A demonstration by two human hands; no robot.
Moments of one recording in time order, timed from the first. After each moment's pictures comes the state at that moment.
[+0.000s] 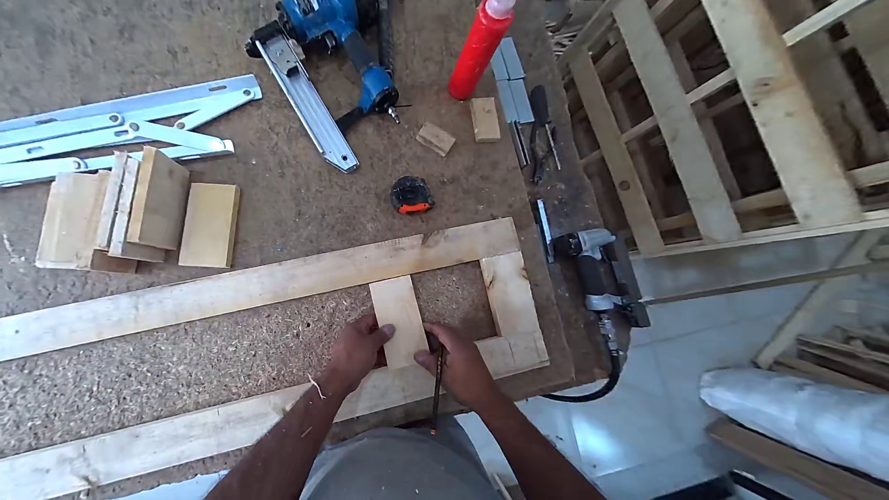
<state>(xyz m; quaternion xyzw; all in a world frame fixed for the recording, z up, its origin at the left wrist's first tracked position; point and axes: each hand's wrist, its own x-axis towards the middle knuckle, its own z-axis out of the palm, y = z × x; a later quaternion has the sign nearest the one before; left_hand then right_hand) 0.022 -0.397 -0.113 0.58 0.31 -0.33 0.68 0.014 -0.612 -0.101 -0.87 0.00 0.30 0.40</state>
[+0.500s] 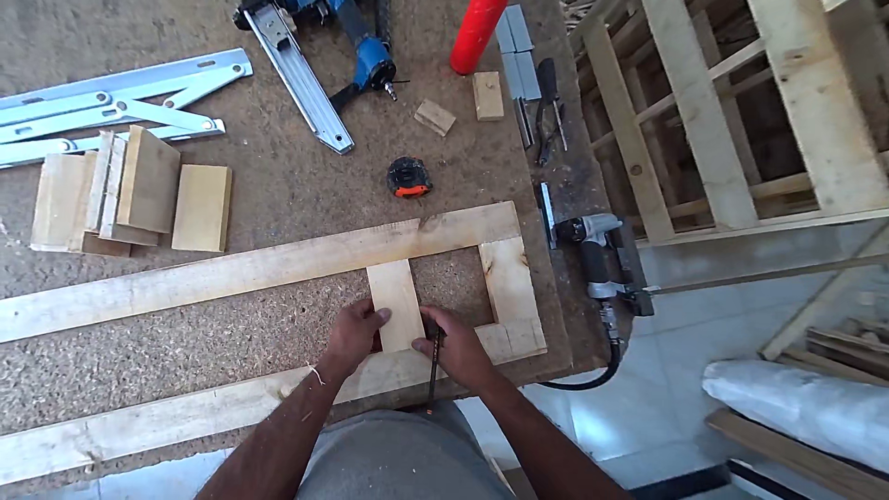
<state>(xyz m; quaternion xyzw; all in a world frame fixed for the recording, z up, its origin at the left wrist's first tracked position) 0.019 -0.403 -0.119 0.61 0.31 -0.30 0.67 0.013 -0.625 -0.118 -0.86 -0.03 0.27 0.42</state>
